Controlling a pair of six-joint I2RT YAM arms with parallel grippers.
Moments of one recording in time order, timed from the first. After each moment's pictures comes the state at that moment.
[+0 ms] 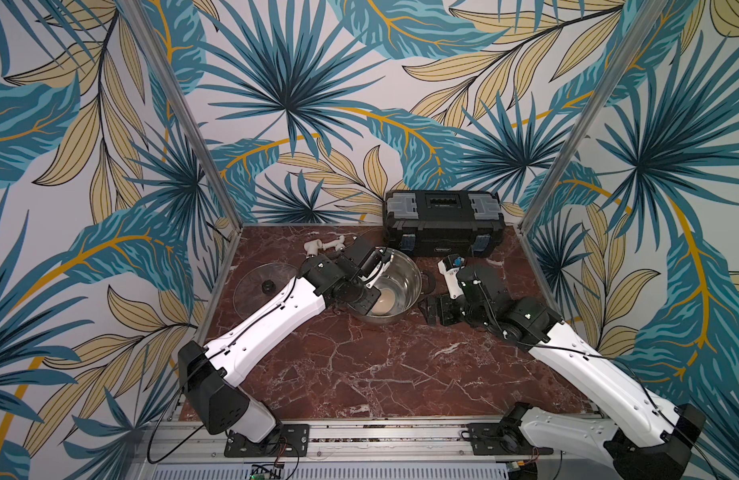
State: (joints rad) left arm -0.73 1.53 1.58 -1.11 -0.11 -0.04; right arm 0.66 1.12 1.16 -0.79 0.10 0.38
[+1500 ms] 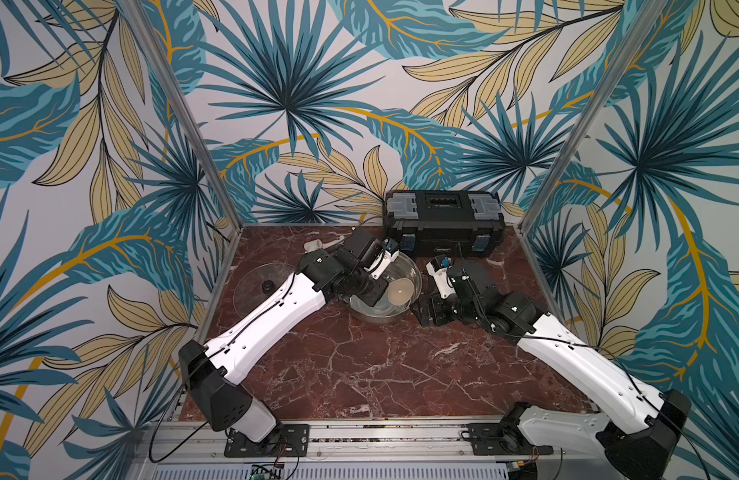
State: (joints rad) left arm -0.72 1.54 1.65 -1.04 0.01 -0.02; right arm 0.66 1.20 1.18 -0.77 0.03 0.32
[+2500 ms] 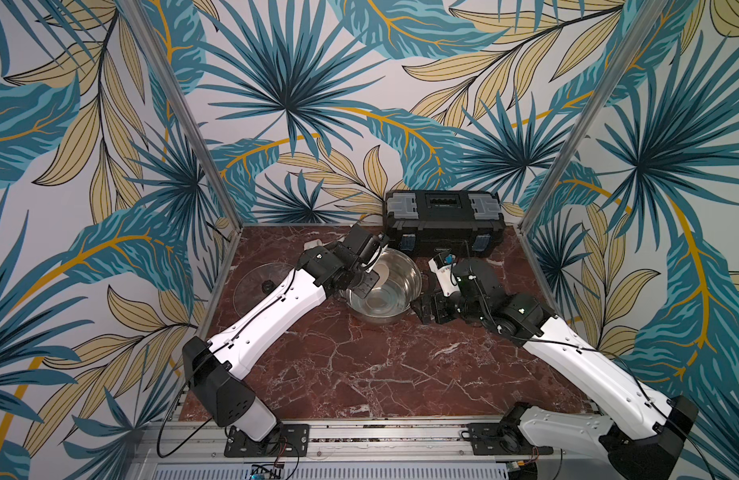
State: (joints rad) left arm -0.71 1.57 1.66 -1.00 -0.19 0.03; right arm 0.66 1.16 1.18 -0.76 0.03 0.31
